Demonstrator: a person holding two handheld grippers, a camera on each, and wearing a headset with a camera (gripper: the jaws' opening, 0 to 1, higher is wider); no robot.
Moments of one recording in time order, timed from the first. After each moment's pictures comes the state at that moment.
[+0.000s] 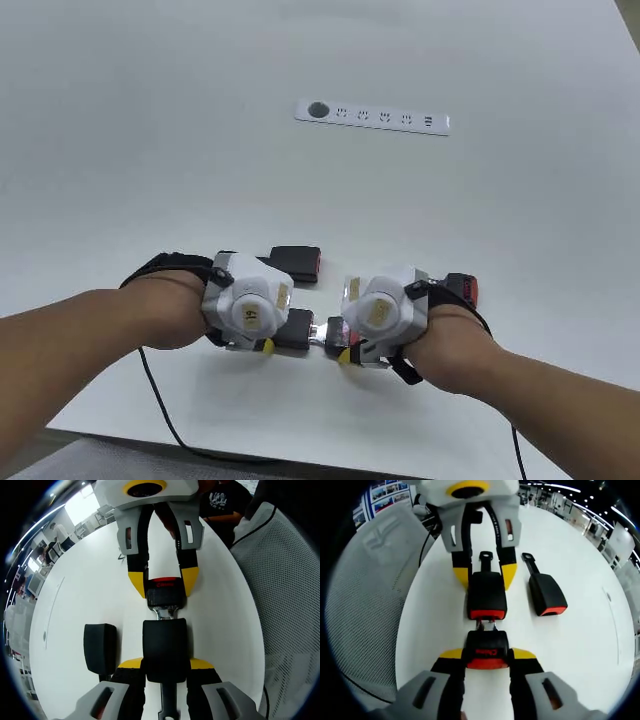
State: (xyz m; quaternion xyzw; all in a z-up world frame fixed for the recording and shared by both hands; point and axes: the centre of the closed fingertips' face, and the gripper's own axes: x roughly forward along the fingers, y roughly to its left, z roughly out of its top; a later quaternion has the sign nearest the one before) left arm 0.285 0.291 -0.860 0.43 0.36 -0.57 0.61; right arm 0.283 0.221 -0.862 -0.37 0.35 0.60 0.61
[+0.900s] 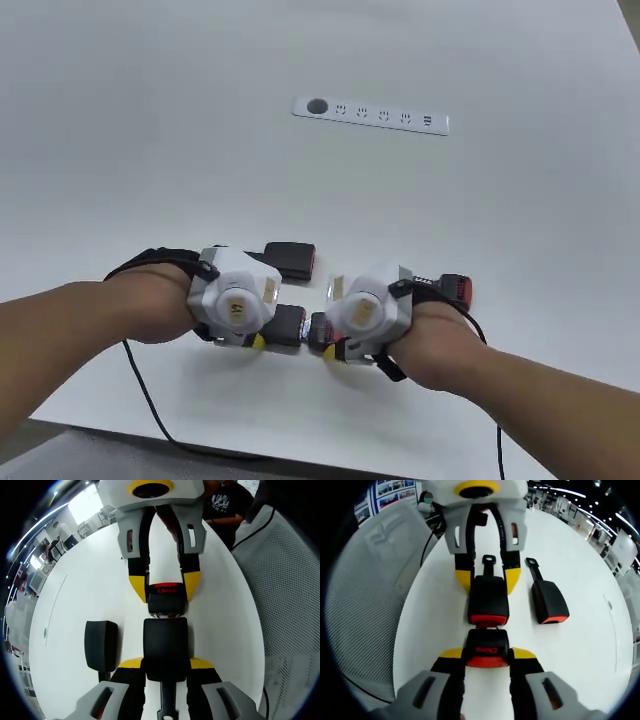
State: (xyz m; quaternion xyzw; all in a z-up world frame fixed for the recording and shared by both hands) left arm 0.286 0.294 -0.861 0.41 0.36 -0.56 0.62; right arm 0.284 0.230 -0.864 -0.38 0.34 0.61 0.60
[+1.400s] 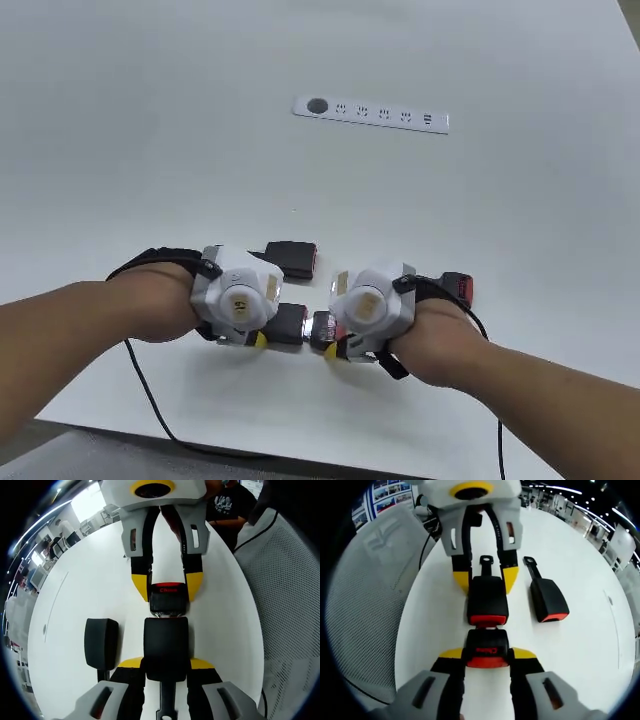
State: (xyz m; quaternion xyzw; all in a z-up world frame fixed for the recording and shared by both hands) left arm 0.287 0.294 -0.860 0.40 0.36 -0.56 0.63; right arm 0.283 0.231 -0.863 -0.37 0.35 0.61 0.61
